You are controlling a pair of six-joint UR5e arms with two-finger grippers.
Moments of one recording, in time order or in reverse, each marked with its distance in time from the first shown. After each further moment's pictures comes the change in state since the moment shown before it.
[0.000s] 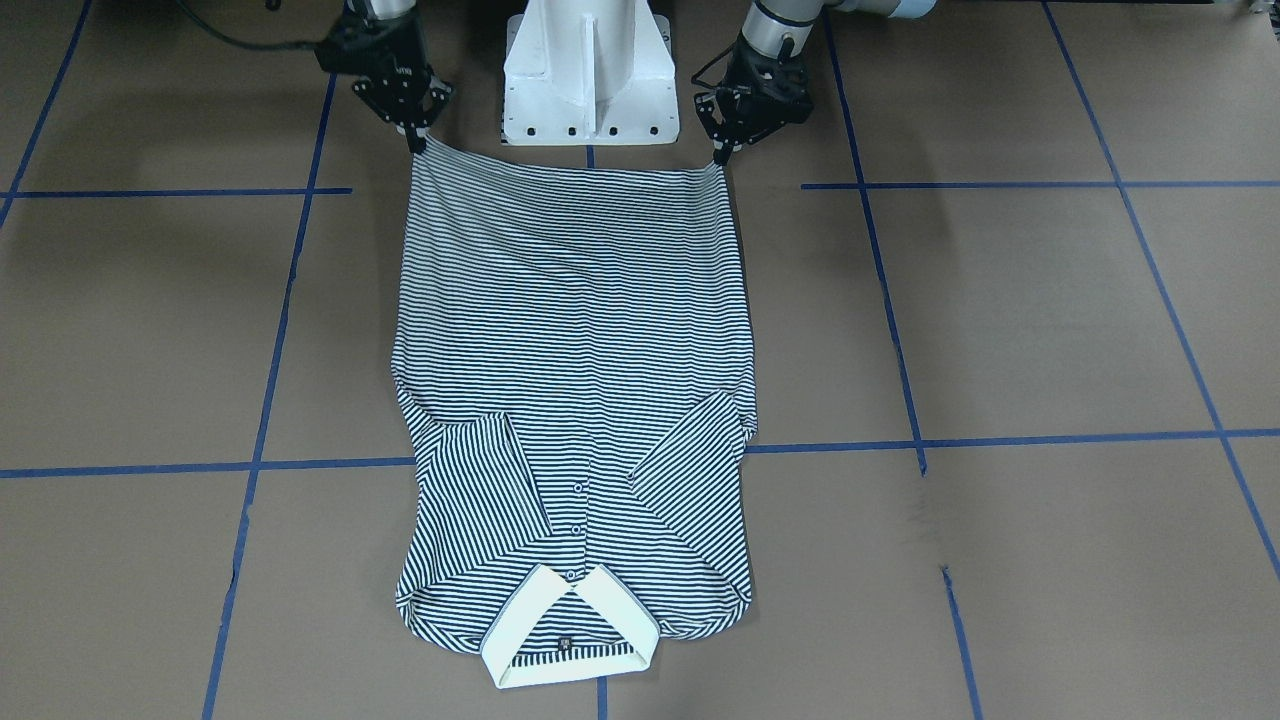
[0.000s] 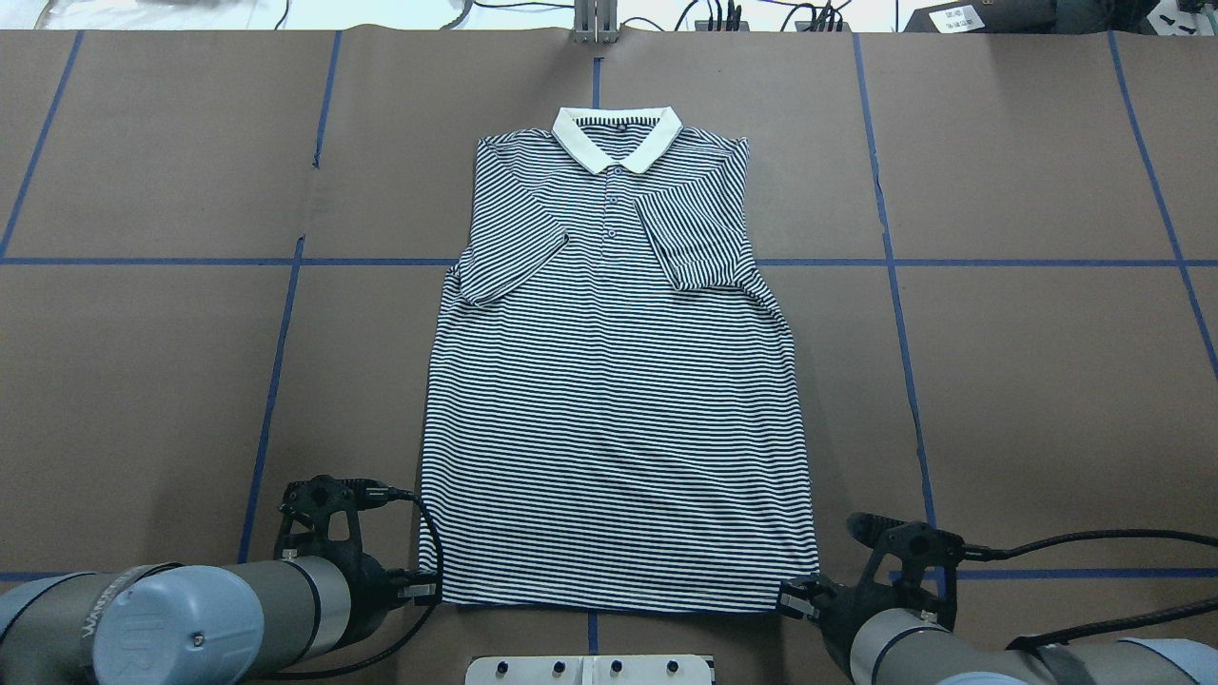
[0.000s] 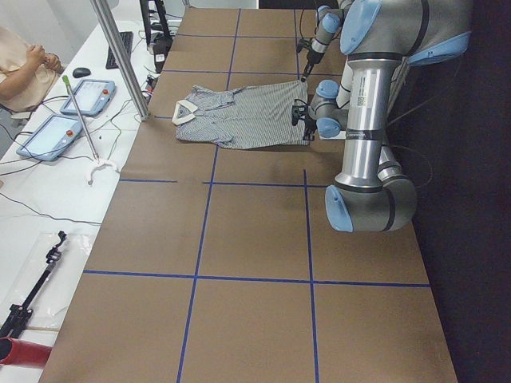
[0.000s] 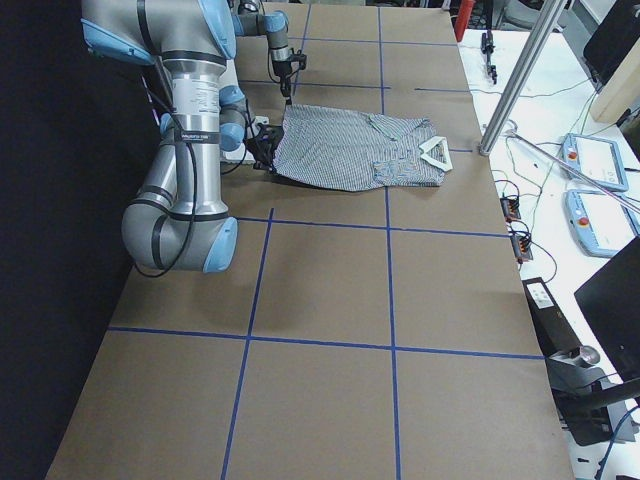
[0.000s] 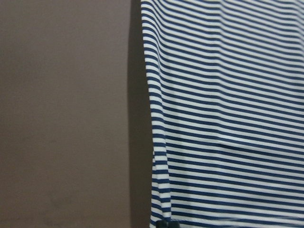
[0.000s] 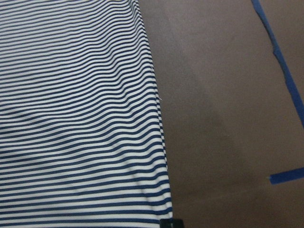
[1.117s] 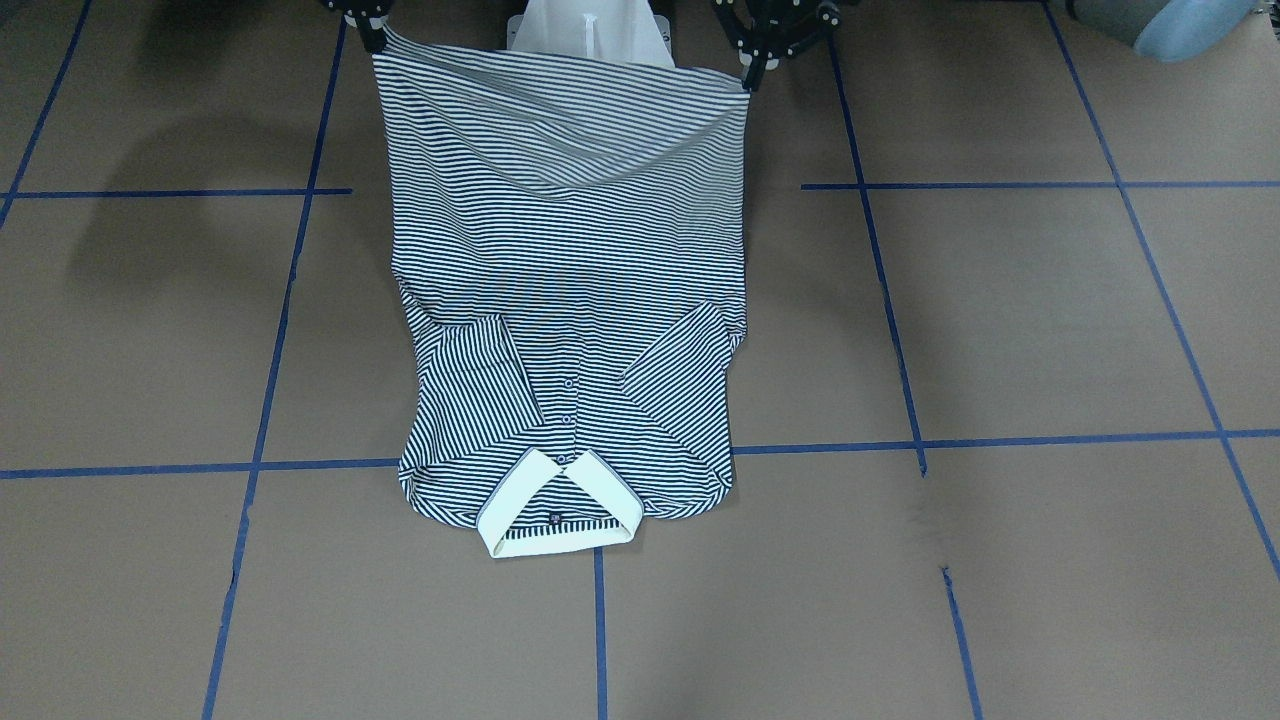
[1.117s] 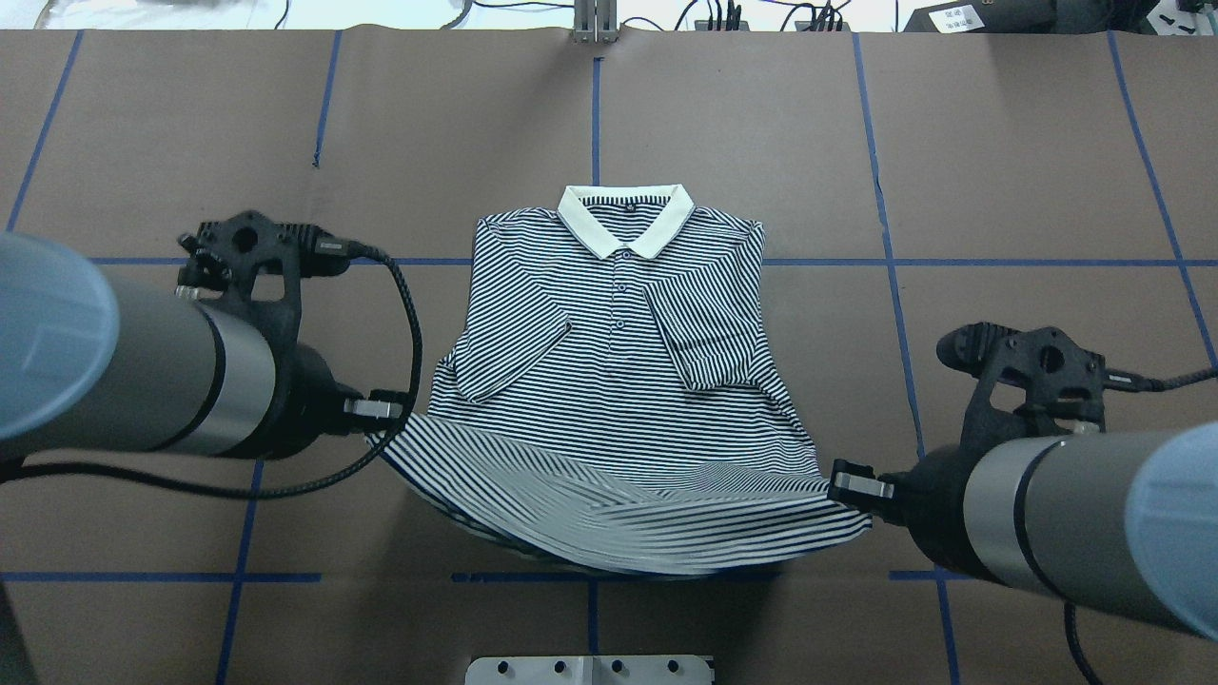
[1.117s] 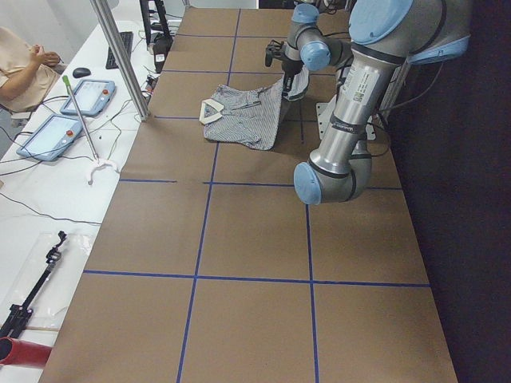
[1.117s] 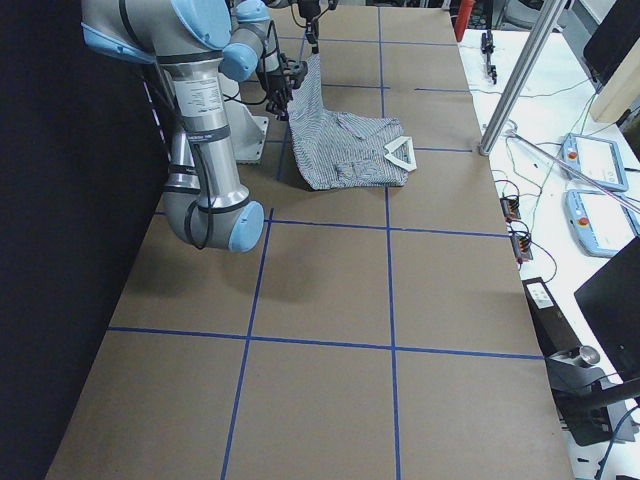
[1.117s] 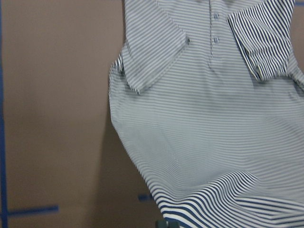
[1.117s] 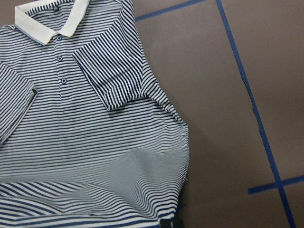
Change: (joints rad) left arm -0.416 -0.404 -0.174 0.692 -0.251 0.365; right arm 0.390 0.357 0.196 -0.499 0.372 -0.244
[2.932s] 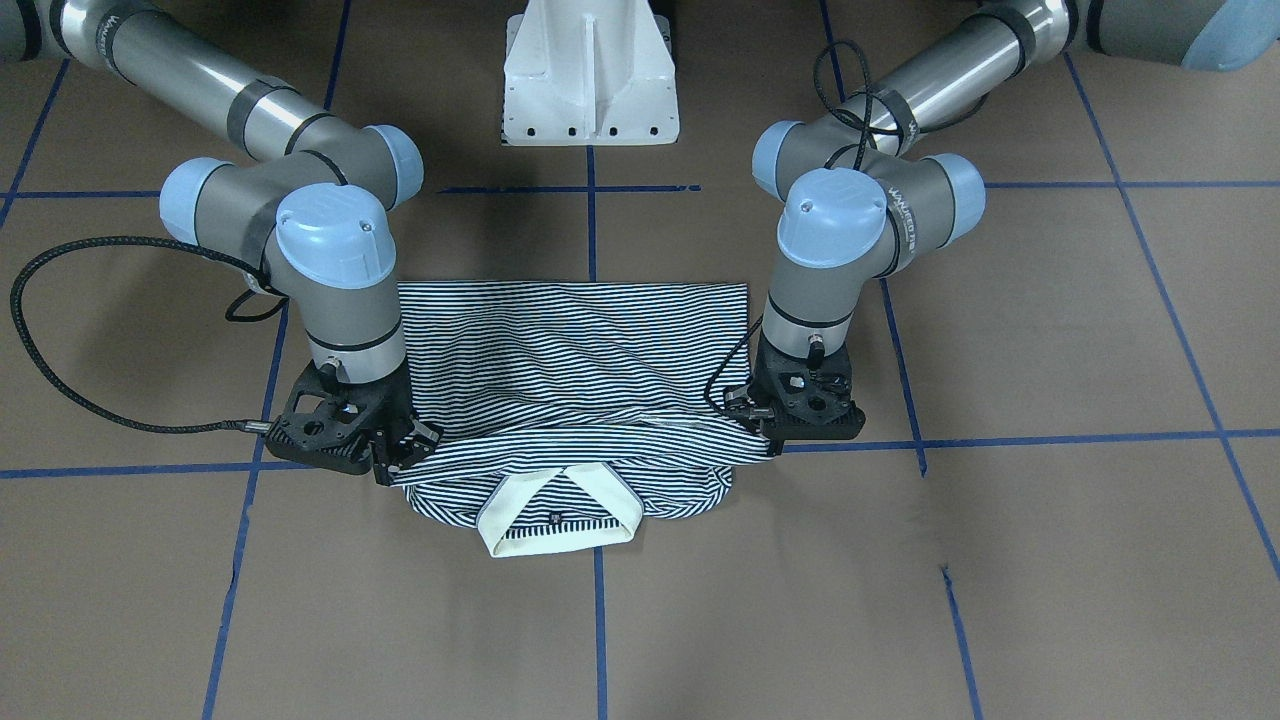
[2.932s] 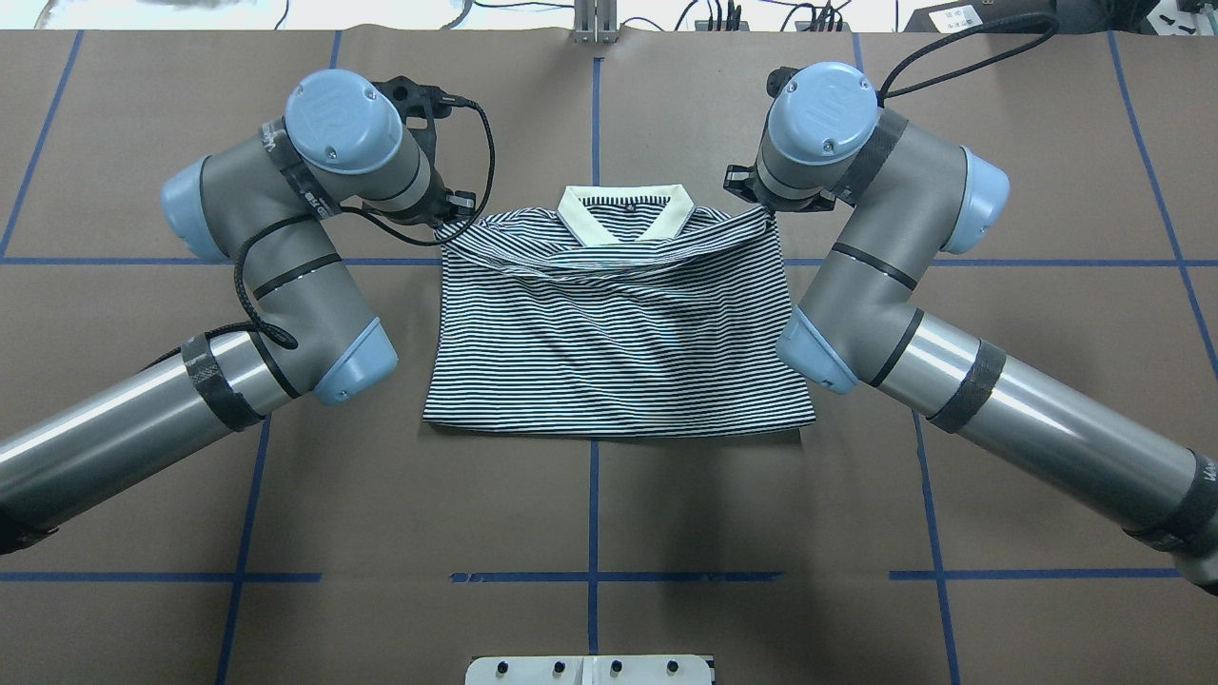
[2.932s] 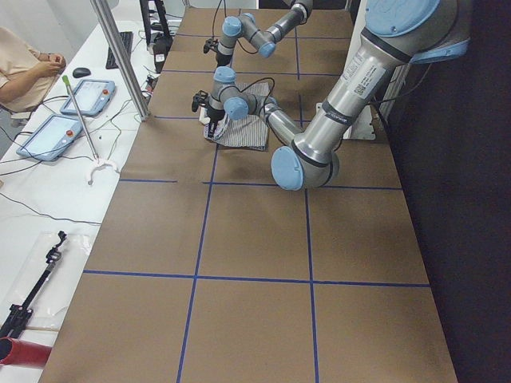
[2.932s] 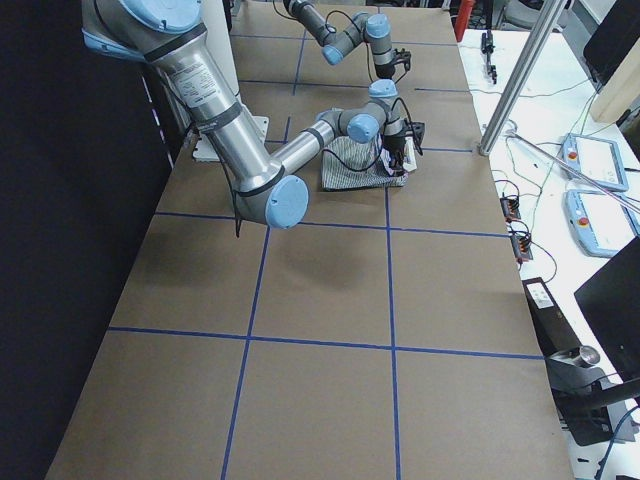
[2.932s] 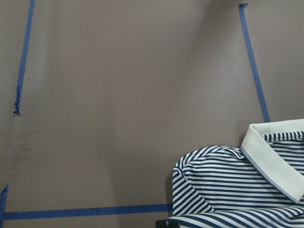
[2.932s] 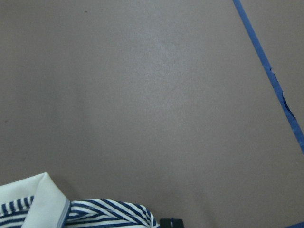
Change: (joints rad) left arm -0.197 -0.150 0.937 -0.704 0.014 0.138; right arm 0.406 0.264 -1.125 0.735 0.083 -0.334
